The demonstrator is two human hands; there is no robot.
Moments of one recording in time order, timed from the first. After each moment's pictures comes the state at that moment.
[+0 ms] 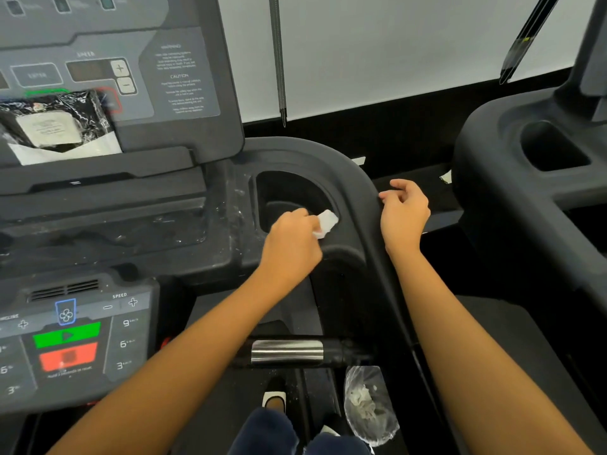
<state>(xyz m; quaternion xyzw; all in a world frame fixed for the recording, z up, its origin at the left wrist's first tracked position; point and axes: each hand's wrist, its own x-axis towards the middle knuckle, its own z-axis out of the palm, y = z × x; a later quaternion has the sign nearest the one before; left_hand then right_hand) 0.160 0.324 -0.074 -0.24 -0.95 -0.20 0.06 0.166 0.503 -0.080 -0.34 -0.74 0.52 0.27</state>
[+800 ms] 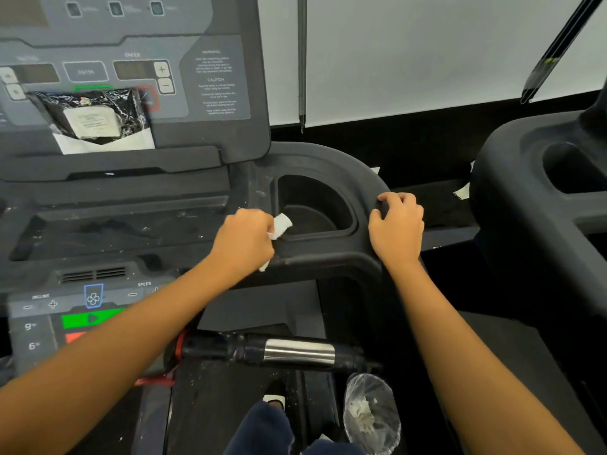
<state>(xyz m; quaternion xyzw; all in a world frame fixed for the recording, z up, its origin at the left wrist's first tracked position) 0.134 0.239 -0.057 -0.16 -0.98 -0.13 0.00 0.166 0.476 -0.082 -0.23 -0.92 0.26 0.19</state>
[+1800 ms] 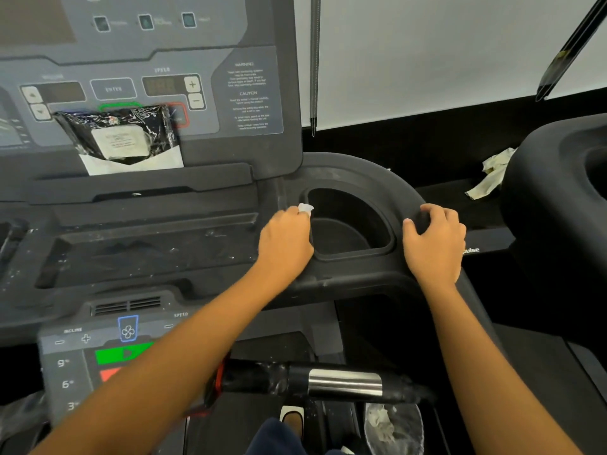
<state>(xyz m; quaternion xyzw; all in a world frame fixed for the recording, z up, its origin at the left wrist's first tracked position) 0.100 0.252 -0.065 -0.19 -0.97 -0.12 0.08 0.159 0.459 -0.082 -0.30 -0.89 0.27 0.21</state>
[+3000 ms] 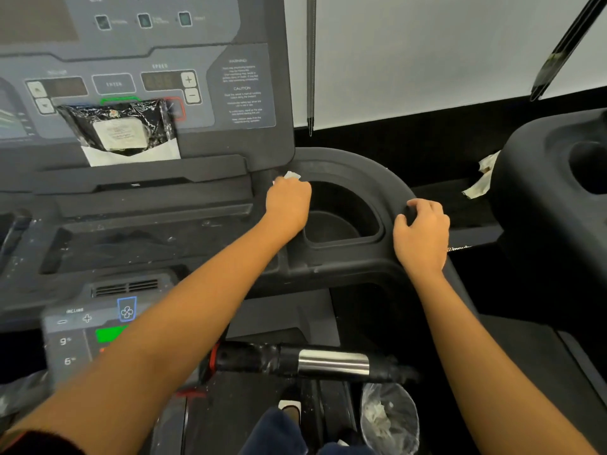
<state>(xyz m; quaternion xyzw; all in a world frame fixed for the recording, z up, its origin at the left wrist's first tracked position) 0.064 0.277 -0.045 -0.19 -0.98 0.05 0.01 0.164 0.461 -0.082 -0.28 -0.89 0.29 0.22</state>
